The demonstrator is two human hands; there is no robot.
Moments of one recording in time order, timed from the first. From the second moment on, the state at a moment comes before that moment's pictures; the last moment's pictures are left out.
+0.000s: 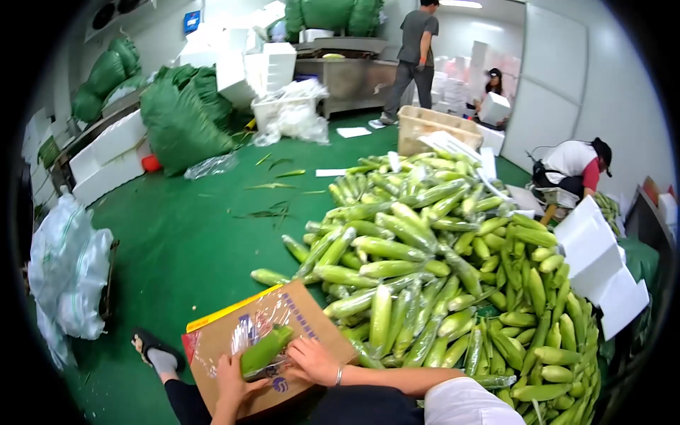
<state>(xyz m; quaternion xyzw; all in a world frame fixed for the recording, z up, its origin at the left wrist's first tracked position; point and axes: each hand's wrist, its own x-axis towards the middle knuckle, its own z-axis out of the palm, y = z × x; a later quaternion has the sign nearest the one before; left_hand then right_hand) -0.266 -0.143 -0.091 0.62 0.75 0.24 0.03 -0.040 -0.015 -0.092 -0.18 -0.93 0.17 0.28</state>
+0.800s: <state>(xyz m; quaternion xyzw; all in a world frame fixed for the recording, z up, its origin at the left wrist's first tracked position) -0.247 -0.166 -0.072 0.63 0.75 0.21 0.00 -0.139 0.052 -0.109 -0.17 -0.96 0.08 0.21</state>
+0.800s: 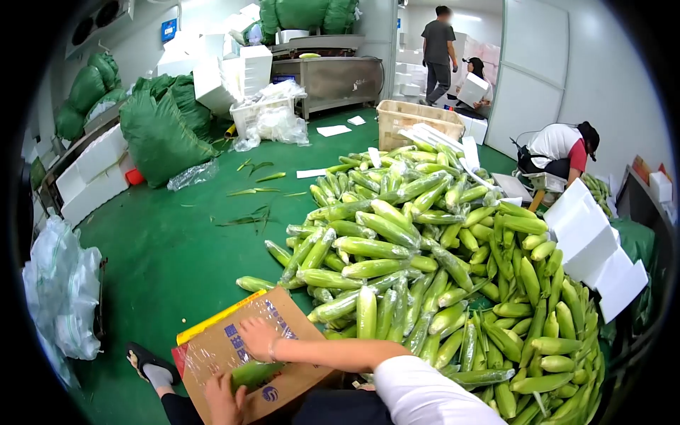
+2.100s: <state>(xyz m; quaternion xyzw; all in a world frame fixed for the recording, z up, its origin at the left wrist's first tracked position) 0.078 0.014 -0.067 0.39 0.41 0.52 0.64 0.181 -0.013 -0.123 -0.41 -0.04 0.86 0.30</state>
